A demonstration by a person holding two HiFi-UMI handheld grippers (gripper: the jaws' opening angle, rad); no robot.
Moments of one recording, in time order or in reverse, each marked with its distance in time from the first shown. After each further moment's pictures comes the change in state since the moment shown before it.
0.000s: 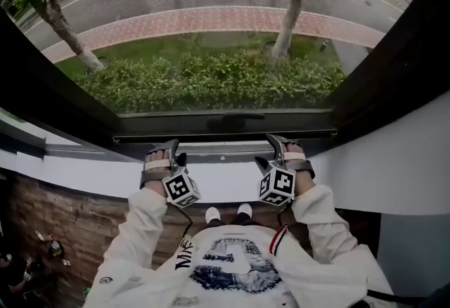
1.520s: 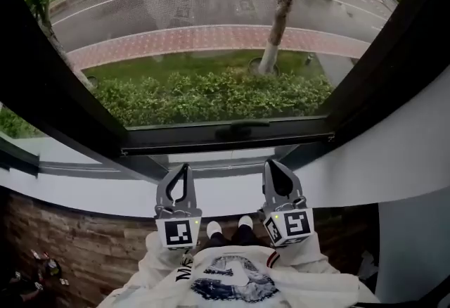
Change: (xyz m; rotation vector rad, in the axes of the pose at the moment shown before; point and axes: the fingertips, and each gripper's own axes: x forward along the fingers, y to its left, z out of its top) left arm -0.173 0.092 0.019 -0.967 -0.734 0.216; right arm -0.171 -0.062 0.103 1.094 -0.635 -0.390
